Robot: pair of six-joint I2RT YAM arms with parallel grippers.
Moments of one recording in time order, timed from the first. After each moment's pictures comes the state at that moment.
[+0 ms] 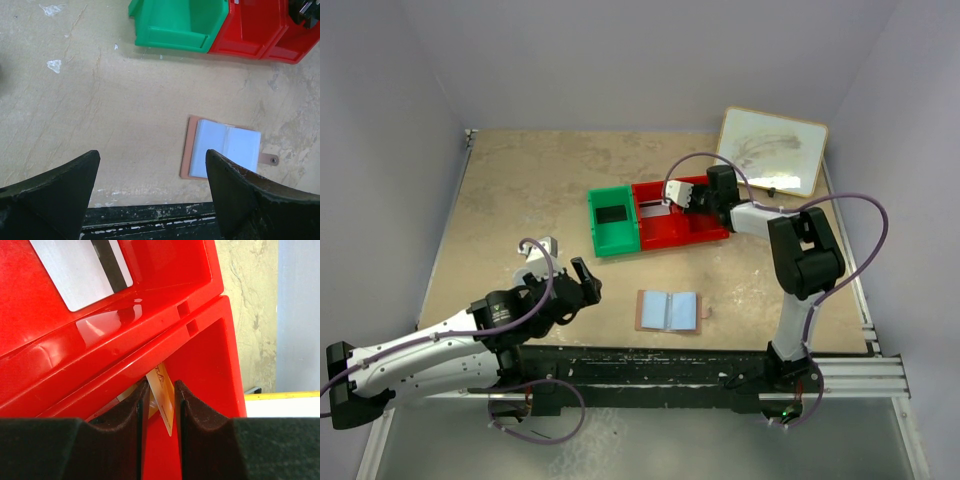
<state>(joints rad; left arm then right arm) -1.12 0.75 0.68 -0.75 -0.69 -1.17 0.31 1.93 1.12 0.15 -0.22 -1.12</state>
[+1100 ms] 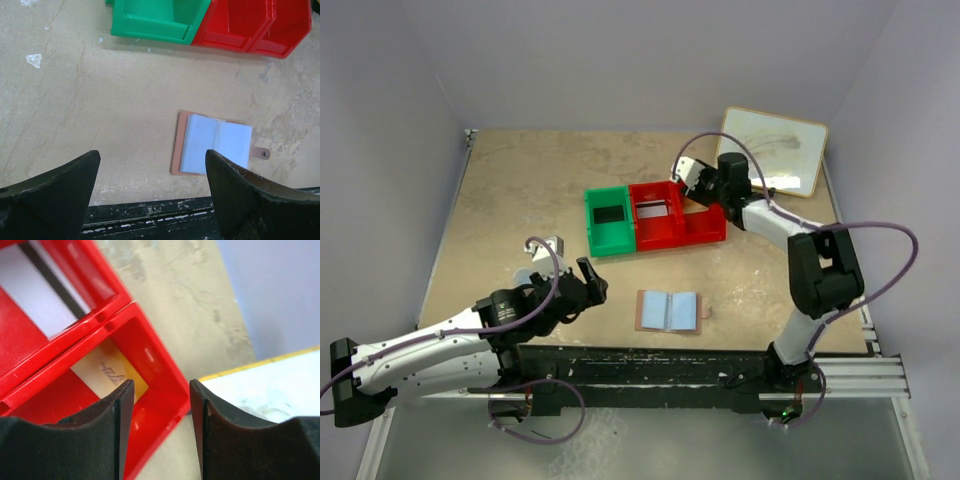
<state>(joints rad) -1.12 0.79 0.68 -0.70 -0.65 -1.16 0.30 1.79 1.14 0.10 -0.25 -0.92</state>
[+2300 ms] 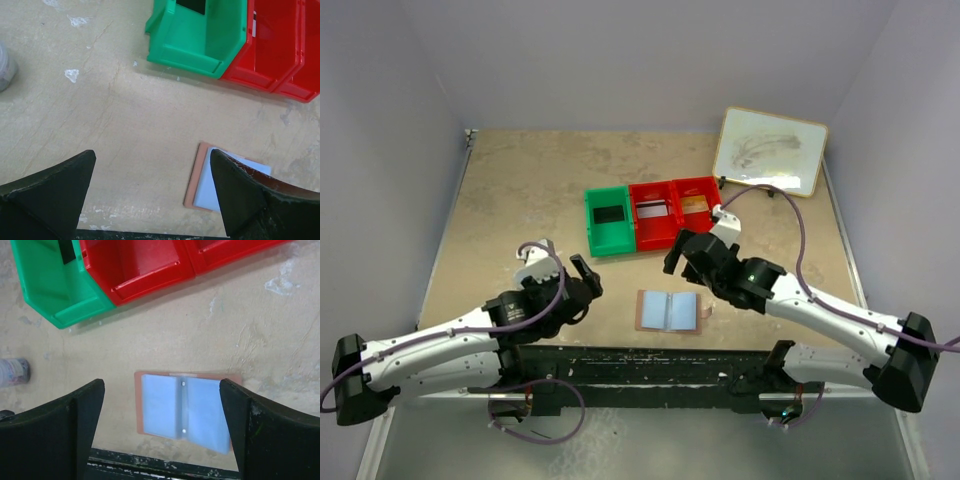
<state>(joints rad) -1.12 0.81 0.63 -0.70 -0.81 -1.29 0.93 1.13 0.90 -0.59 0.54 0.96</state>
